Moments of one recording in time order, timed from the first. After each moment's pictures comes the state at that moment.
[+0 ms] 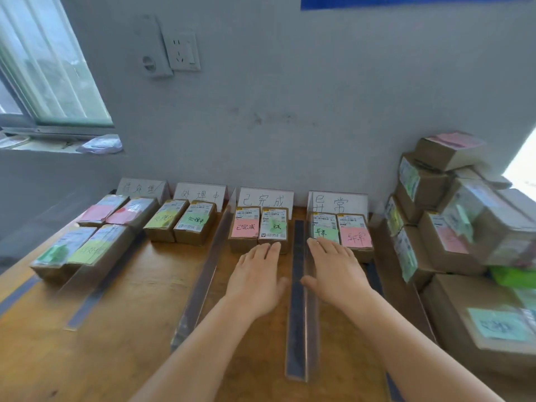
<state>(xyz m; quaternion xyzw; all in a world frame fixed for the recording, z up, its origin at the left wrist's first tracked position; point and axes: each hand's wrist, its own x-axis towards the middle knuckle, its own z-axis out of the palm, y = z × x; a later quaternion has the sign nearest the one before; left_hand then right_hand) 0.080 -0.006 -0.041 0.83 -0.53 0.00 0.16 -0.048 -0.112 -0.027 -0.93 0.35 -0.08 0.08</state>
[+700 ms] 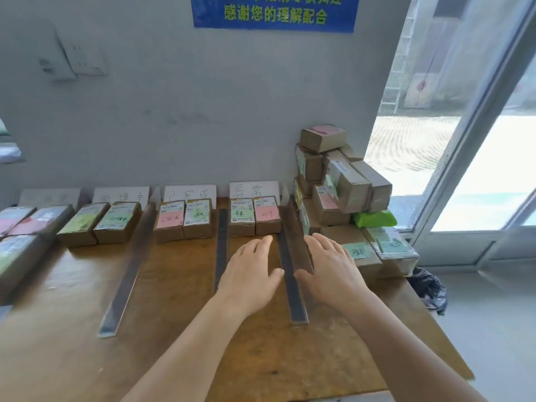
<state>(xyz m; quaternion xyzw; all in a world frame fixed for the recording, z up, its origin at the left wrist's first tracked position) -0.093 0.023 0.000 0.75 -0.60 -0.09 0.25 -0.241 -0.052 0.001 -0.87 0.47 -0.15 0.09</state>
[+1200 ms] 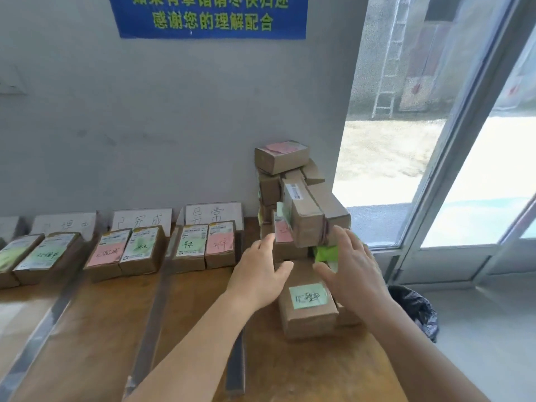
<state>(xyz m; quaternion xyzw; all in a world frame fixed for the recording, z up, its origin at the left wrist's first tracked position) -0.181 -0.149 0.008 0.75 -0.59 -0.14 0.28 -0.349 -0.207 0.013 -0.81 0.53 -0.23 0.12</state>
